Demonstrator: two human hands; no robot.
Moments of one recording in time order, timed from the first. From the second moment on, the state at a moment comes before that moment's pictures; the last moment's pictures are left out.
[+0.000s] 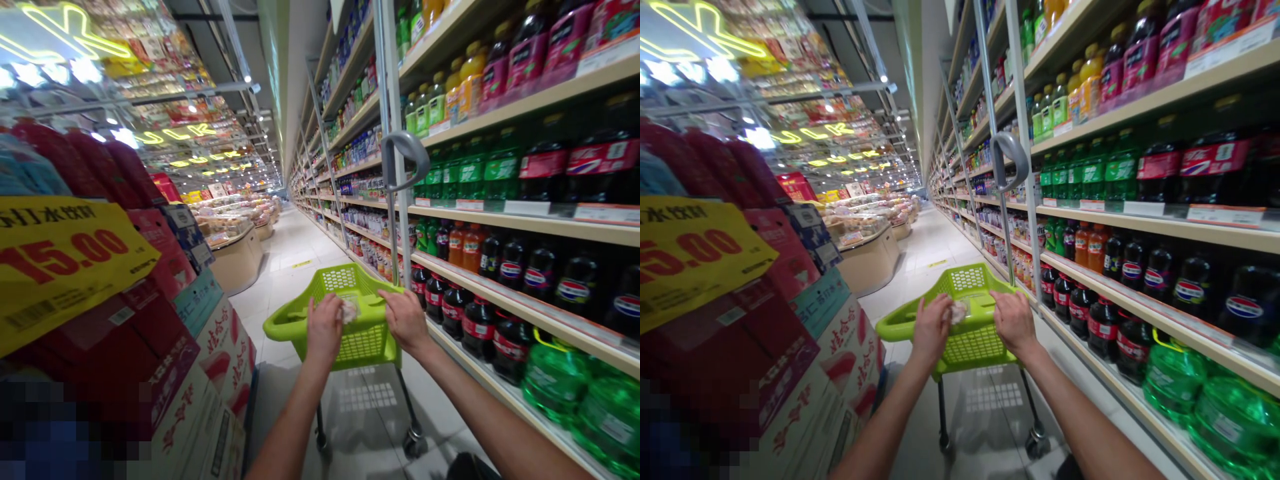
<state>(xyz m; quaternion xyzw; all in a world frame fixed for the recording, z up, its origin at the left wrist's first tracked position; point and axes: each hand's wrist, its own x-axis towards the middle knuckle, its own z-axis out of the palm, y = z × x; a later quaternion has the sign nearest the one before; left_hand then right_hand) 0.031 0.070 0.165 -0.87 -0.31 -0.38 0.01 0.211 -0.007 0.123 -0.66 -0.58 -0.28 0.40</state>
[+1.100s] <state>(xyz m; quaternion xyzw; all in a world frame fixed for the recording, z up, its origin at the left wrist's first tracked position) 0.037 0.057 0.153 -0.87 -0.27 -0.42 0.04 0.221 -0.011 0.120 -0.63 -0.58 -0.29 0.42</state>
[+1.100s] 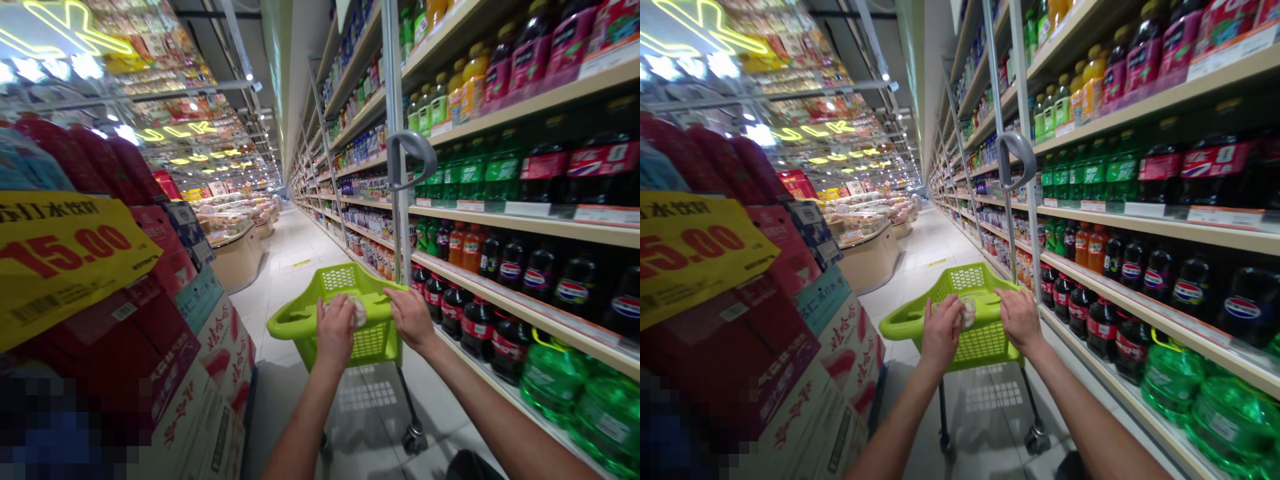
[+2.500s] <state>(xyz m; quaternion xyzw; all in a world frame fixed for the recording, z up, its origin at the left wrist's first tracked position) -0.002 0.076 0.152 -0.88 -0.40 -0.26 0.08 0.195 -0.013 0.137 -0.56 -0.64 -0.20 0.48</state>
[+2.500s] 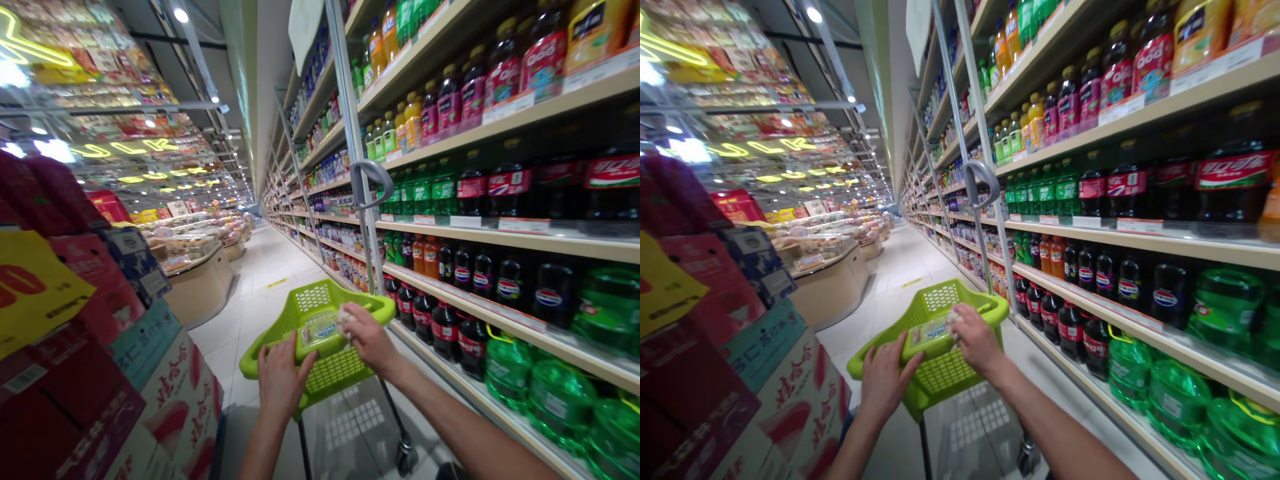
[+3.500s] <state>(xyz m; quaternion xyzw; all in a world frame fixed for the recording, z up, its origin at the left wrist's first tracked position) -0.002 0.077 0.152 -0.87 -0.38 -0.29 0.14 0.227 -0.010 0.127 -0.58 -0.65 -0.20 0.44</state>
